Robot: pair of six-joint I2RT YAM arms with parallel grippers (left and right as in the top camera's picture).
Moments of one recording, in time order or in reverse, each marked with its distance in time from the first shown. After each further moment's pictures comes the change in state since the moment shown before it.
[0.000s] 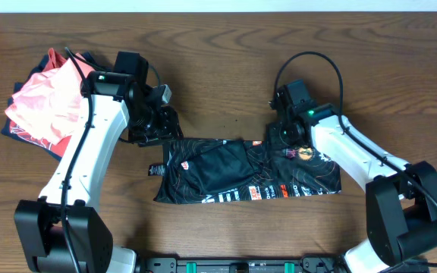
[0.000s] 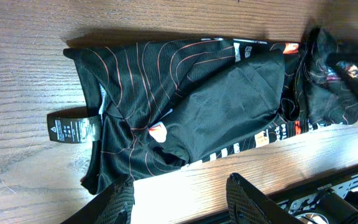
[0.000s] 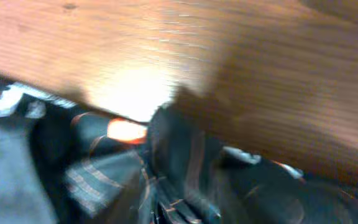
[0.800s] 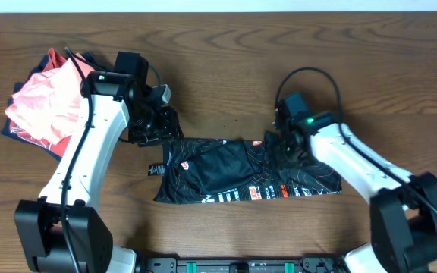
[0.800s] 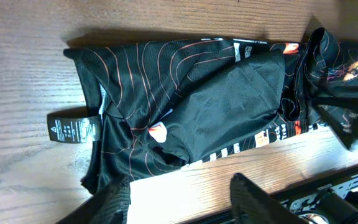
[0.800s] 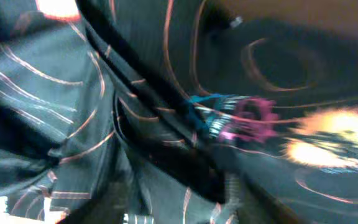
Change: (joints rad) left arm 0.000 0.000 0.000 0.000 -0.001 0.000; right arm 0.051 -0.042 -0.084 -0.176 0.080 0.036
